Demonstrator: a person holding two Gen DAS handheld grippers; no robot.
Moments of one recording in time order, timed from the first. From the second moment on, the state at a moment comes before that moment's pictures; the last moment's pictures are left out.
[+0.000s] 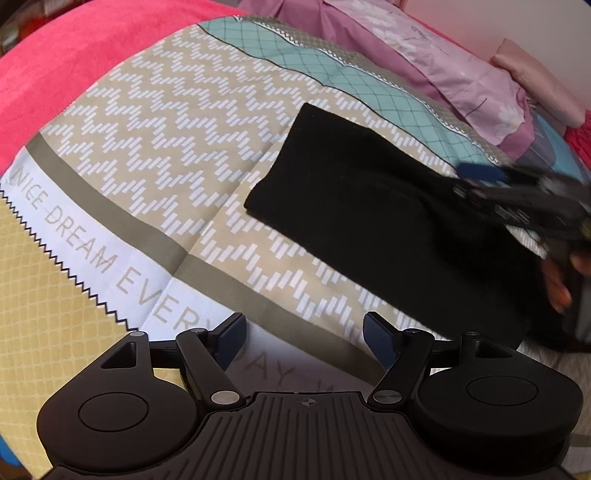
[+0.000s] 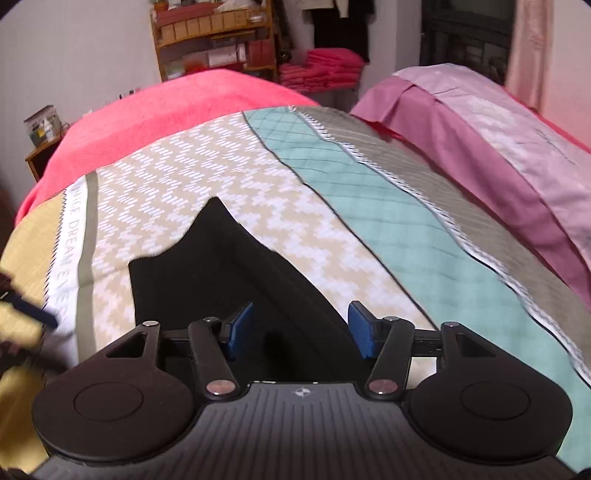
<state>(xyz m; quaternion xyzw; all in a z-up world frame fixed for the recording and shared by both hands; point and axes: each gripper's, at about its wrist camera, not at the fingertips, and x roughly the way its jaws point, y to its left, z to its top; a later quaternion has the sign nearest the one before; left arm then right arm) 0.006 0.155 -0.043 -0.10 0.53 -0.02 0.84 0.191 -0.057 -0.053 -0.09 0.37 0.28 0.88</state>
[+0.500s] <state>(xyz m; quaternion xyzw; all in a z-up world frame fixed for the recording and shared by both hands) 0.036 0.132 -0.033 -0.05 0.50 -0.06 0.86 0.197 -0.080 -0.042 0.04 0.38 0.23 0.89</state>
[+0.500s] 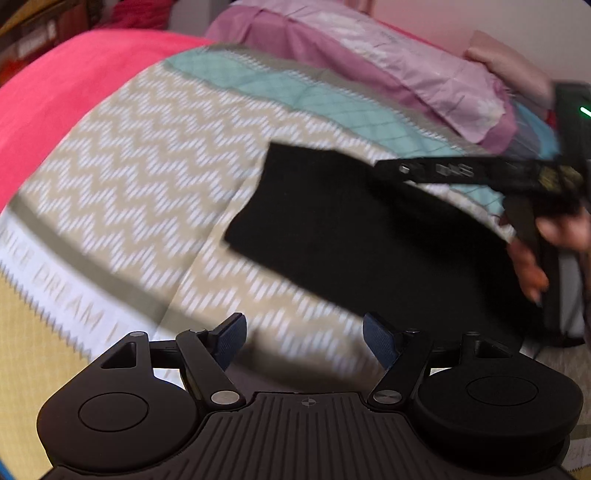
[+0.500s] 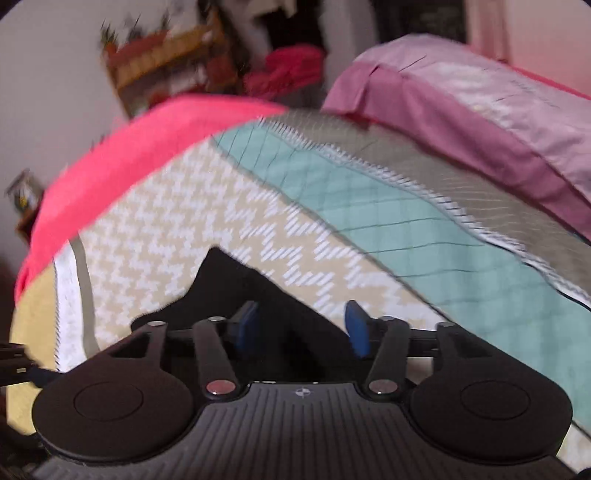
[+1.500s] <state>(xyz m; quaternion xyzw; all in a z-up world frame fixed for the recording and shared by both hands) 0.133 0.003 -0.096 0.05 0.53 -0.14 0.83 -0.088 -0.434 -0.085 0.47 0.22 -0.21 0.83</state>
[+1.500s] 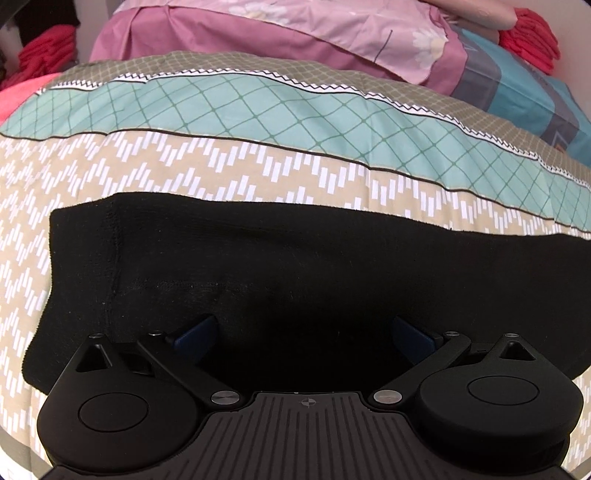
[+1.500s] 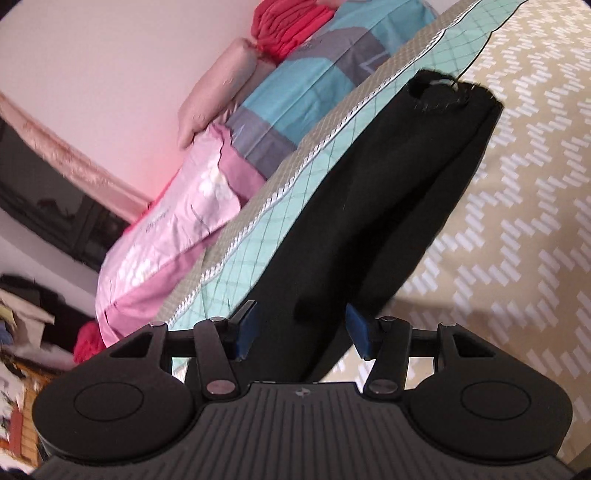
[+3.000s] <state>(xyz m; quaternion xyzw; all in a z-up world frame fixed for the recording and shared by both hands) 0.120 -0.008 -0.098 0.11 0.52 -0.15 0.84 -0.107 -0.546 -0.122 0.54 0.15 -0.30 0.77</state>
